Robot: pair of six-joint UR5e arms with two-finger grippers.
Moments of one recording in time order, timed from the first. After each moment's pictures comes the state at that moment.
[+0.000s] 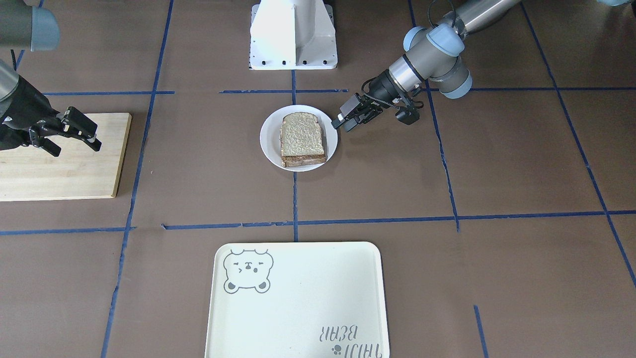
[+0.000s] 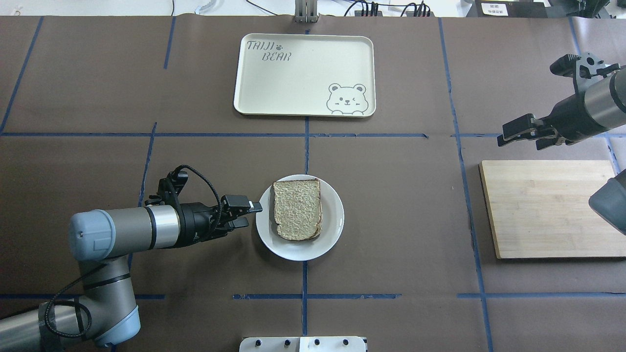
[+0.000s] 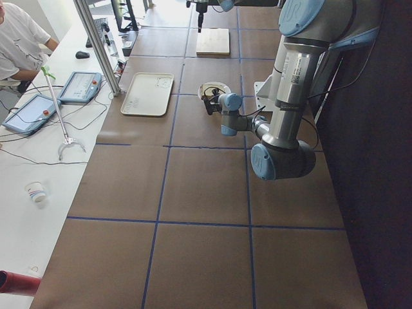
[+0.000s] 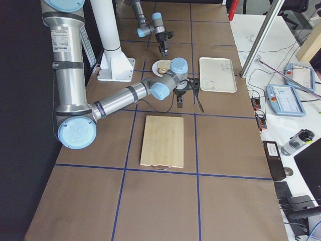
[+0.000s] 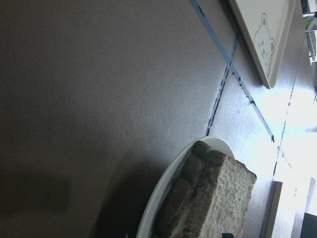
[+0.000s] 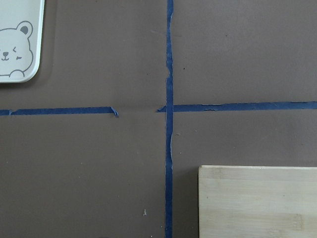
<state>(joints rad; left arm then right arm) -0.38 -1.87 -1.55 -2.92 -1.64 -1.94 1.02 -1.51 1.93 -1.24 2.26 0.90</state>
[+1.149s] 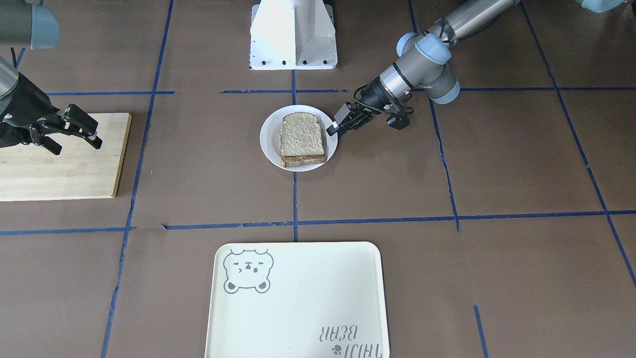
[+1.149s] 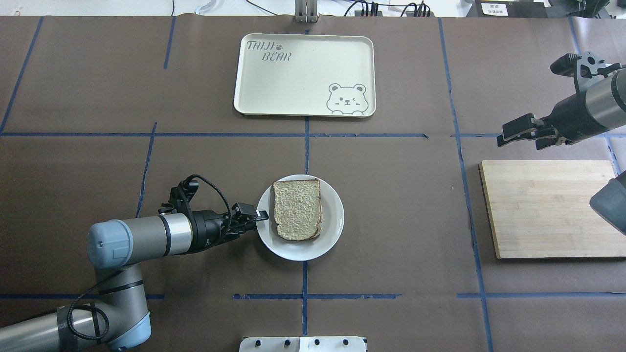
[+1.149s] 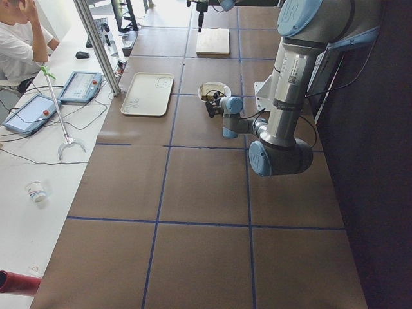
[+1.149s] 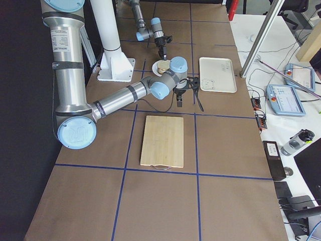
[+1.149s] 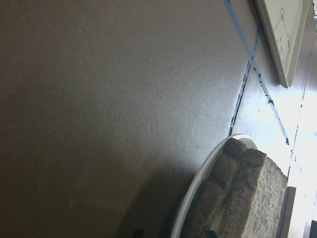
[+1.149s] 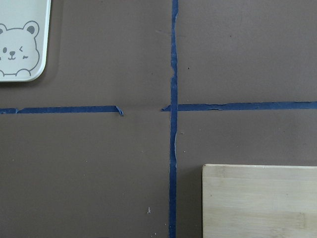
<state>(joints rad) -0.35 -1.91 -1.46 -2.98 -1.61 -1.94 1.02 -1.51 1.94 -1.24 2.26 0.90</state>
